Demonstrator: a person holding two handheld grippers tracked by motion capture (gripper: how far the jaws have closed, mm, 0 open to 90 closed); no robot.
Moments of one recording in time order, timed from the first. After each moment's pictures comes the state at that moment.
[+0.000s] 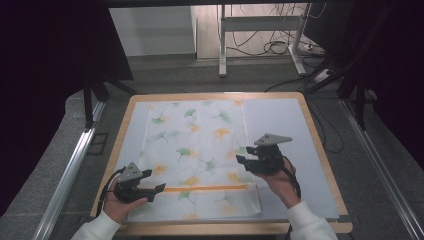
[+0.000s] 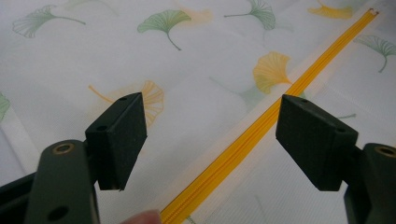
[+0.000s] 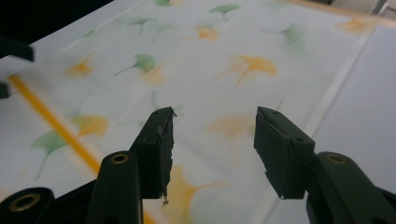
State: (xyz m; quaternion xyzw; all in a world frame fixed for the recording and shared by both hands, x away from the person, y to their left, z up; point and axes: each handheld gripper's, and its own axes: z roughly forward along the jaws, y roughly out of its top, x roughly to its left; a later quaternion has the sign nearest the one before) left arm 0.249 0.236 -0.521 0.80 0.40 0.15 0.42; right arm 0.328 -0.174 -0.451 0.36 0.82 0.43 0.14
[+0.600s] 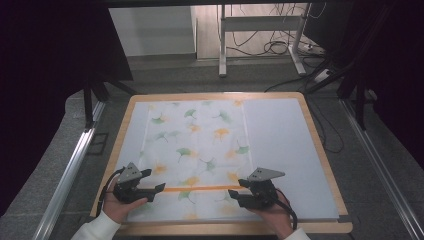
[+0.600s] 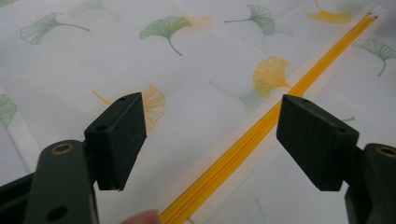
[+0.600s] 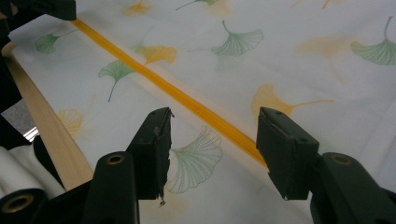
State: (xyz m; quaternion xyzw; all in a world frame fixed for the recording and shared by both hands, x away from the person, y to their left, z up) left arm 0.247 0.236 -0.520 0.80 0.40 0.15 0.43; right arm 0.261 -0.164 -0.497 0.34 0.84 0.42 0.08
